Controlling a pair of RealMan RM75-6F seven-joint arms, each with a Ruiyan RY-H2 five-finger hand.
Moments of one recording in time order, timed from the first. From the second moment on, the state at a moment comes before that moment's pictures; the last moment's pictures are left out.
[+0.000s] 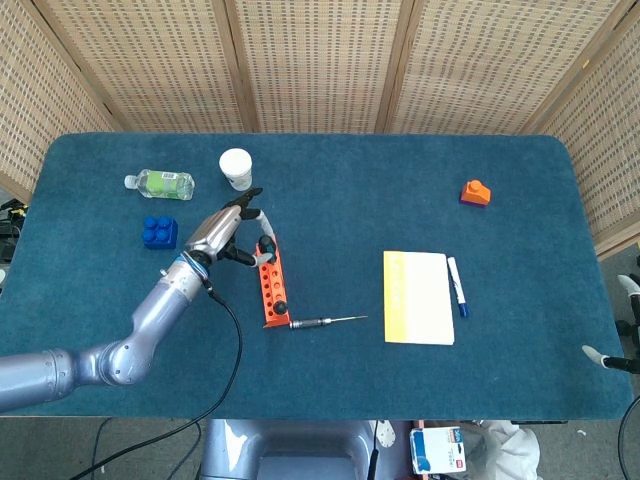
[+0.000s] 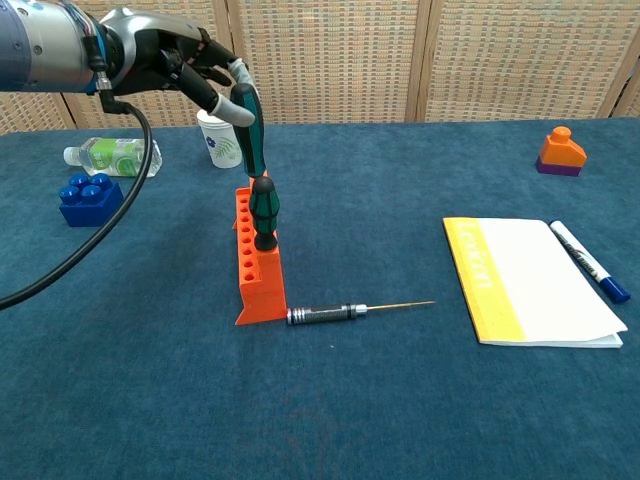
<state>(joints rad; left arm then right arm) -1.04 -1.29 -0.30 -1.70 0.51 0.82 0.05 0.09 -0.97 0.14 -1.59 -1.25 1.27 0.25</state>
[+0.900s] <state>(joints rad) -1.03 -1.33 -0.29 -1.68 0.51 0.83 0.08 0.09 -0.97 0.14 -1.58 -1.26 1.27 0.27</state>
